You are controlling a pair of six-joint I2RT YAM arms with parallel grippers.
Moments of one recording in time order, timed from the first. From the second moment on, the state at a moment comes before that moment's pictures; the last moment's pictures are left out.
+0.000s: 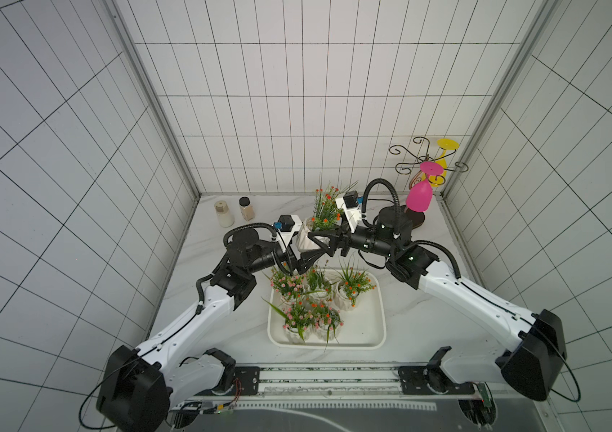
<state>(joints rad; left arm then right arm) -0.47 1.10 0.78 0.33 0.66 0.00 0.72 1.32 1.13 0.15 -0.43 0.27</state>
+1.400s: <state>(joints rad) -0.37 0.82 0.73 -0.24 0.39 -0.14 0.67 0.84 0.90 -0.16 -0.22 0.11</state>
